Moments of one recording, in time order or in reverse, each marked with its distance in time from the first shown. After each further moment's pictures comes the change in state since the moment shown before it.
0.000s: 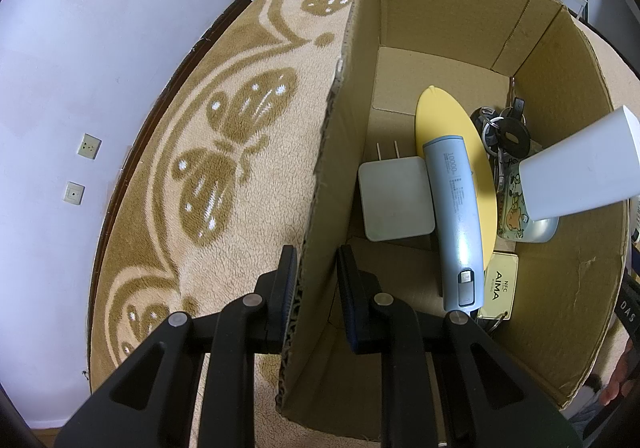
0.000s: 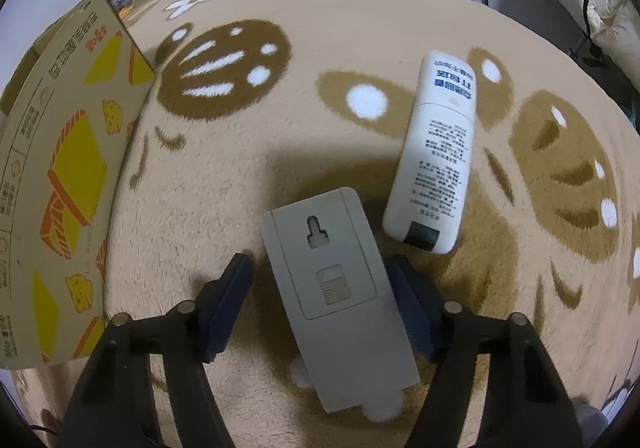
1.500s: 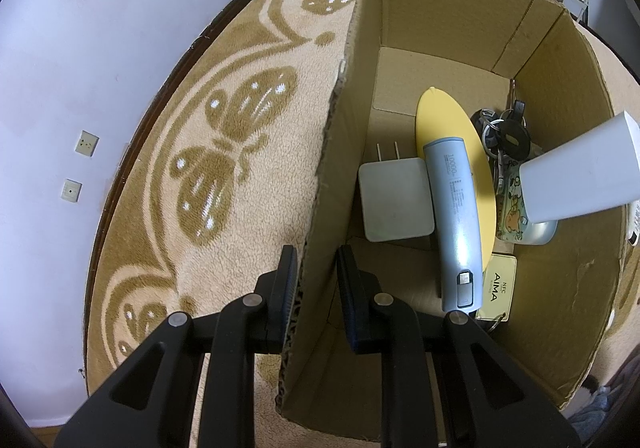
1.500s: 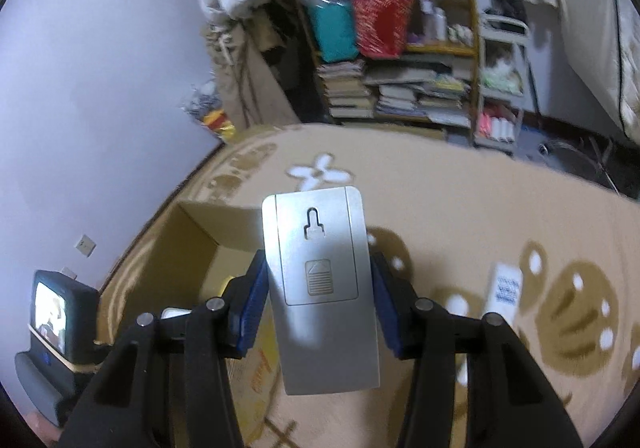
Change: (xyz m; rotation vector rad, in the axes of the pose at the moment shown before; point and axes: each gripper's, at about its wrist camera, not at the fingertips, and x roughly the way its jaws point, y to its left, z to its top) left arm 0.004 0.003 0.002 -0.009 0.004 -0.012; right arm -0.123 0.076 0.081 -0.109 -0.419 0.260
